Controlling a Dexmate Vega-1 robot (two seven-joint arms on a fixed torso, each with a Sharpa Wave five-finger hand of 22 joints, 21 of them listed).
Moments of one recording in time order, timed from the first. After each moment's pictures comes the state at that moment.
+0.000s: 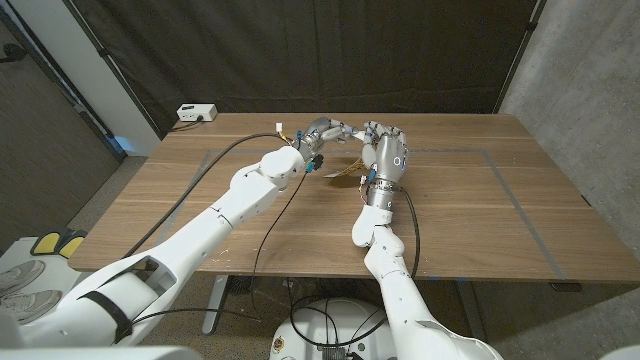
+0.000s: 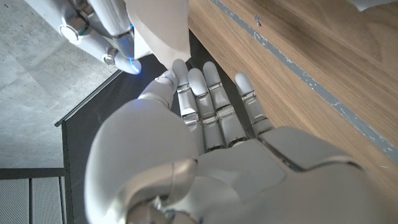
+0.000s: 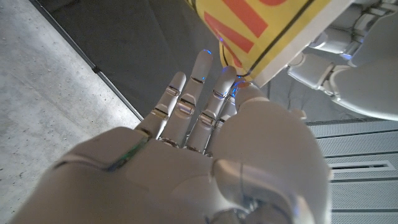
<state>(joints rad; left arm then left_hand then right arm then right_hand) 0.64 0.45 0.63 -1.62 -0.35 0.16 0.11 1.13 0.11 0.39 -0.12 0.38 1.02 0.11 0.43 0.49 0.69 -0.03 1.01 1.02 0.71 -0.06 0.33 0.74 0.05 0.20 1.33 0.20 -0.92 0.43 0.12 -1.14 -1.53 0.29 -1.12 1.06 0.17 0.29 -0.04 0.41 0.83 -0.14 0.48 0.48 0.84 -0.20 0.74 0.95 0.89 -0.12 0.33 1.19 0.30 -0.03 0.69 0.21</state>
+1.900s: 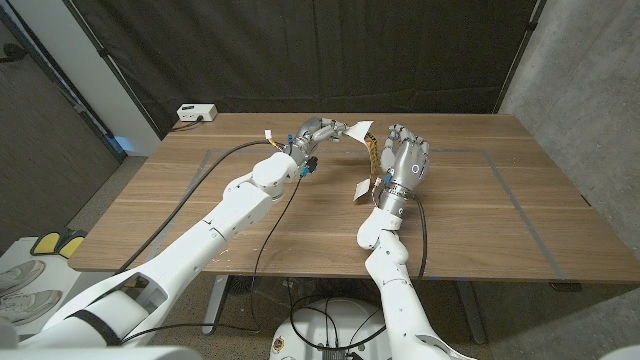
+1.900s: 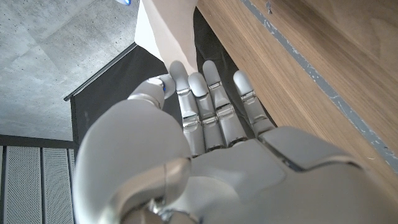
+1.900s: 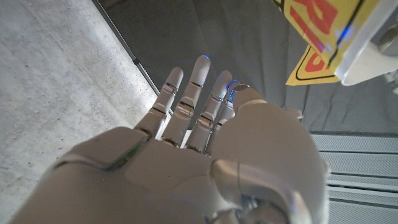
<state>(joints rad) 0.71 0.47 0.58 -1.67 -0.39 0.09 0.16 1.05 0.05 0.44 -0.07 0.76 0.95 0.11 0.64 0.80 0.69 -0.03 1.00 1.15 0.73 -0.07 0.30 0.77 0.05 0.17 1.41 0.20 -1.00 0.44 0.12 -1.25 -1.49 0.16 -1.12 1.11 0.07 0.31 -0.15 0.41 0.55 -0.21 0.46 0.45 0.67 -0.20 0.60 0.85 0.78 -0.09 0.34 1.16 0.34 0.05 0.81 0.19</state>
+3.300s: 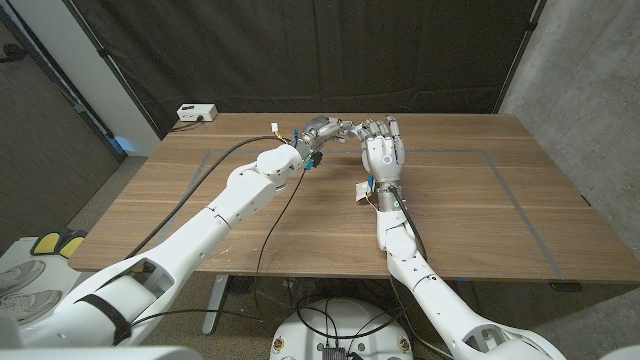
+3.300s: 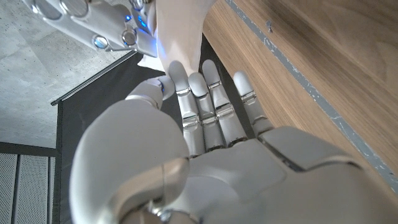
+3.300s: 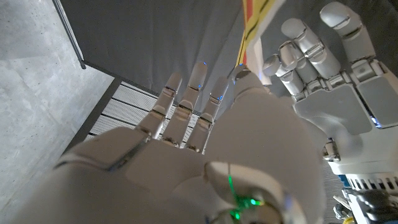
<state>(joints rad) 0.65 0.45 0.60 -1.64 -0.46 0.19 0.11 1.03 0.03 0.46 -0.05 0.81 0.95 0.11 0.69 0.77 0.69 -0.03 0.97 1.16 0.74 -0.07 0.30 0.81 0.04 0.17 1.45 0.19 -0.92 0.01 -0.36 -1.23 -1.54 -0.30 -1.12 1.23 0.12 0.11 -0.11 0.38 1.04 -0.21 0.34 0.21 0.64 -0.20 0.50 0.72 0.70 -0.07 0.39 1.14 0.27 0.01 0.76 0.19</state>
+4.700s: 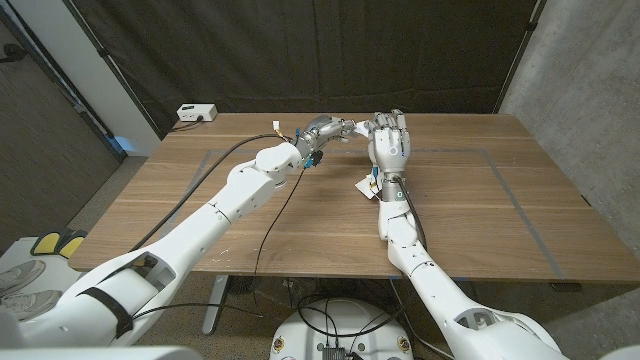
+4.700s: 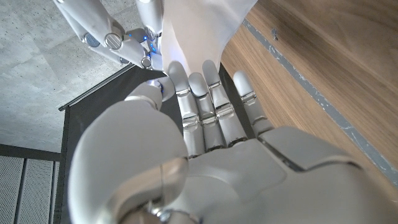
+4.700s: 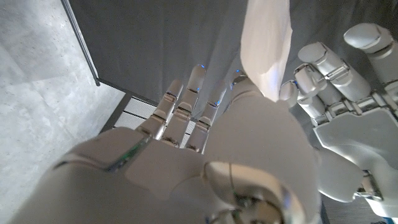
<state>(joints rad) 0.62 0.45 0.61 -1.59 -0.48 0.15 0.04 1.01 0.03 0.48 -0.04 0.83 0.93 0.11 0.74 0.75 0.69 -0.03 0.94 1.17 0.74 -0.07 0.29 0.84 0.04 0.17 1.47 0.19 -0.86 0.06 -0.27 -1.15 -1.53 -0.23 -1.12 1.18 0.19 0.10 -0.03 0.43 0.94 -0.14 0.38 0.49 0.49 -0.17 0.63 0.96 0.61 -0.06 0.44 1.21 0.16 -0.02 0.78 0.21</state>
